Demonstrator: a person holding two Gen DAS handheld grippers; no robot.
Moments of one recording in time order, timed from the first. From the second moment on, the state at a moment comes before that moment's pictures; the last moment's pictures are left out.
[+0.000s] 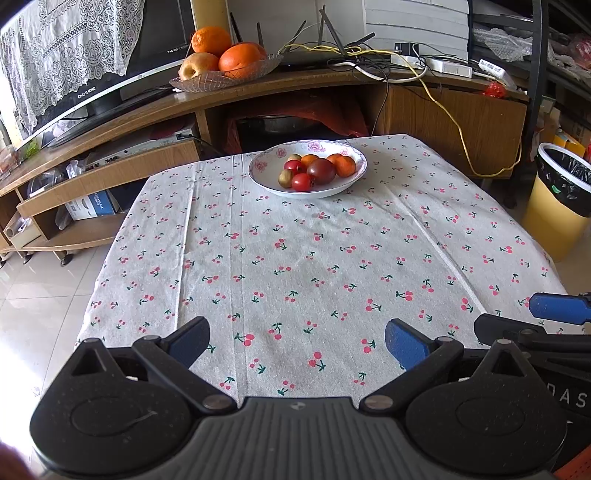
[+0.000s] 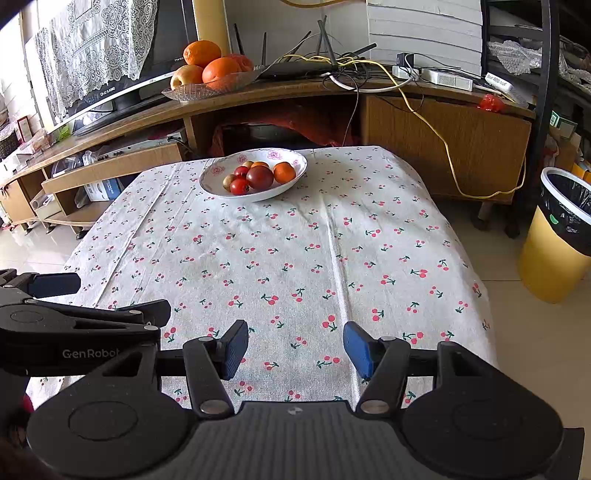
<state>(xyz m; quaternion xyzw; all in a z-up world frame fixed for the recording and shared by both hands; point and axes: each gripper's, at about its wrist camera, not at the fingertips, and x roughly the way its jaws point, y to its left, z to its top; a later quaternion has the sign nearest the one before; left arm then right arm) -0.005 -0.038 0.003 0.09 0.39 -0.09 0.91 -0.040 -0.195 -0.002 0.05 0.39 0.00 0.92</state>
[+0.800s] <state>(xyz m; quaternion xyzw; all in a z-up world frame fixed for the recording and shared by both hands) -0.006 -0.039 0.002 0.09 0.39 -0.09 0.91 -0.040 -0.195 -0.003 0.04 0.39 0.00 0.92</state>
